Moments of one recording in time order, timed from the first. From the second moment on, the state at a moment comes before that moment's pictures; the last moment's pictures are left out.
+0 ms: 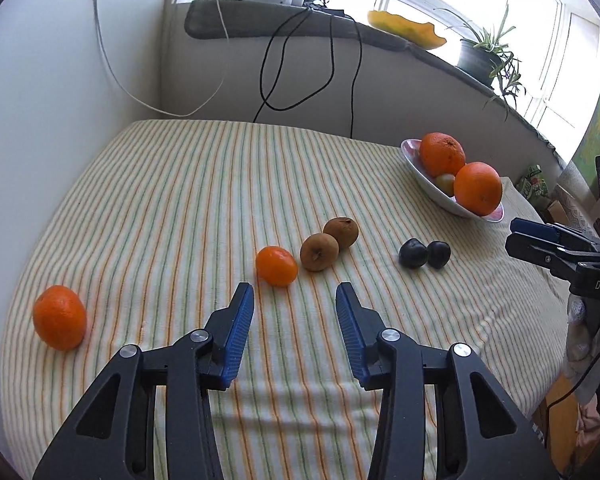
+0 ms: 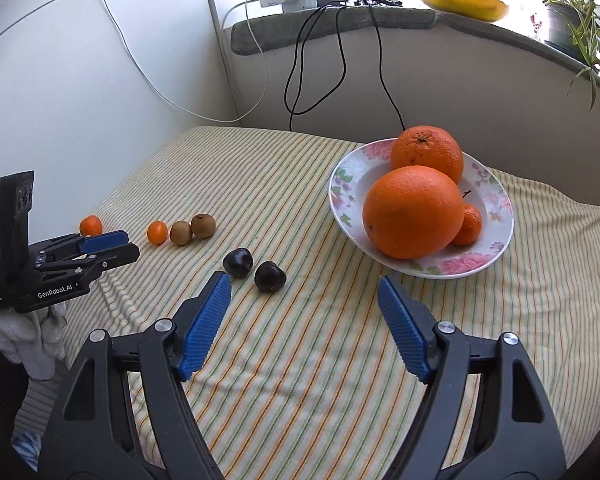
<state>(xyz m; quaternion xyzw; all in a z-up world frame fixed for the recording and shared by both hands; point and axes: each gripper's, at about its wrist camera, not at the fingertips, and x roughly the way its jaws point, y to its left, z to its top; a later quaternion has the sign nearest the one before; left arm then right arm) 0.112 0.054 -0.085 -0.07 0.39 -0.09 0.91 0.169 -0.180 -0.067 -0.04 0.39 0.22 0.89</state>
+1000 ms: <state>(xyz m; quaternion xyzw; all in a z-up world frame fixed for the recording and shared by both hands) 0.151 0.057 -0.100 -0.08 0.43 -0.11 0.89 0.207 -0.141 -0.108 -0.06 0.46 0.26 0.85</state>
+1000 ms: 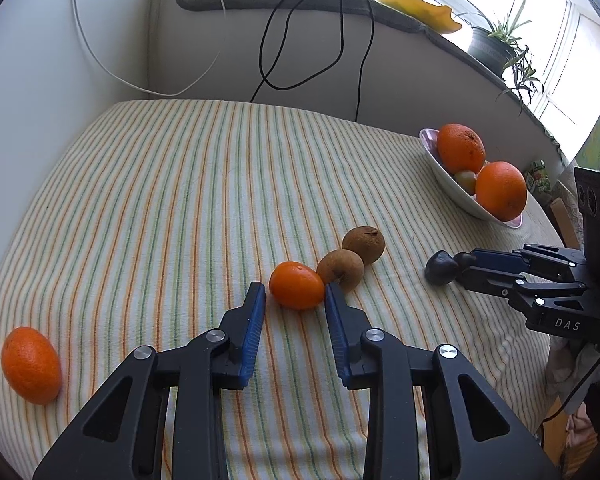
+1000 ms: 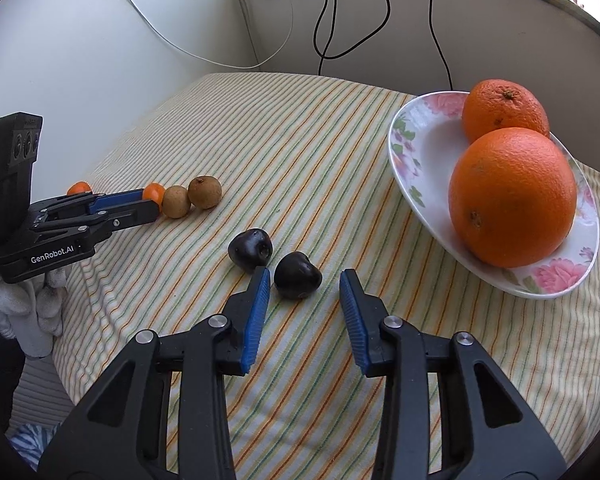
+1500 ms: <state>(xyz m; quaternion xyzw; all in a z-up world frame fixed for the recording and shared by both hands) 0.156 0.052 -0.102 -0.07 0.43 -0.12 0.89 0.211 -0.130 -0.110 -0.06 0.46 0.27 0.84</state>
